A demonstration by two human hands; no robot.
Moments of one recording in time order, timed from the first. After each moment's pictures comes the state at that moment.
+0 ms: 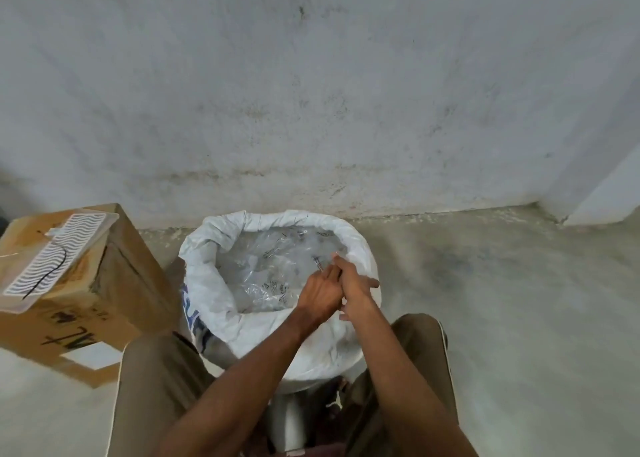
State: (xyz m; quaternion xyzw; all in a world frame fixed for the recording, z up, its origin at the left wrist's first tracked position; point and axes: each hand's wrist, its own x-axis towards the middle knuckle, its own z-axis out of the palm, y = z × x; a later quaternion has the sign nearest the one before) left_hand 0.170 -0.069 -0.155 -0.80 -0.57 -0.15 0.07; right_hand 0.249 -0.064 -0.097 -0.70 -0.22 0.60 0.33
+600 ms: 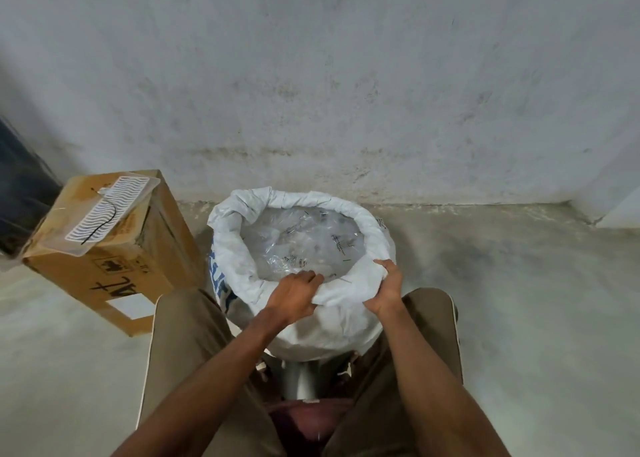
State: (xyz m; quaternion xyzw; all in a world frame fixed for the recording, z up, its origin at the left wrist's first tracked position) left_hand 0.093 -0.166 -0.170 -0.78 -0.62 -0.03 -0.03; right_hand 0.292 -0.089 -0.151 -0.46 -0.10 0.77 0.44
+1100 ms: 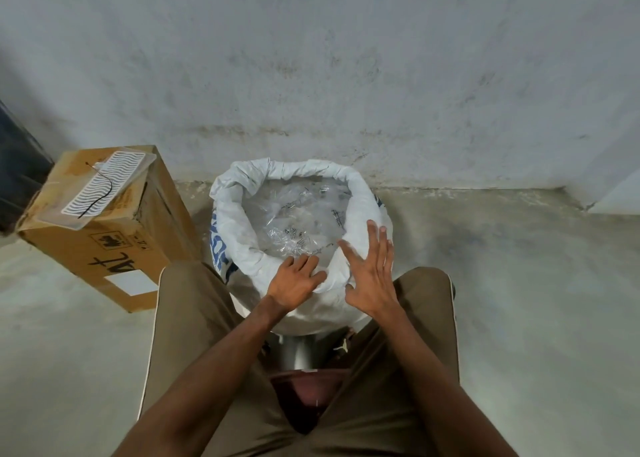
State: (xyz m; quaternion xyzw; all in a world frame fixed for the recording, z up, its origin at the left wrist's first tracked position) left_hand 0.096 -0.184 -0.200 -0.82 -0.54 -0.09 0.18; right_hand 0.300 -0.149 -0.152 -0.47 -0.86 0.02 0.17
